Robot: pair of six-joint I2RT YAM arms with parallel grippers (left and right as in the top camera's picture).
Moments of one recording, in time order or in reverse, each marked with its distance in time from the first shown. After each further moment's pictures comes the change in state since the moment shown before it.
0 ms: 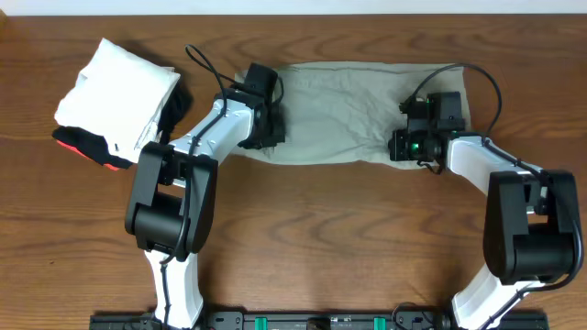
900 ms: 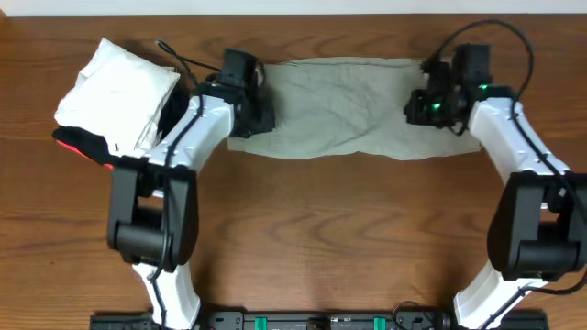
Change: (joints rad) left arm 0.061 -0.082 -0.002 0.054 0.098 0.000; right arm -0.045 0.012 0.338 -0.301 -0.034 0.006
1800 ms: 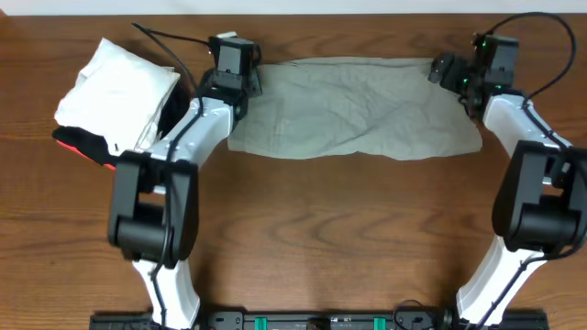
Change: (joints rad) left arm 0.024 -0.019 -0.024 0.419 -0.461 0.021; right arm -0.148 0.161 0.086 0.414 0.229 0.238
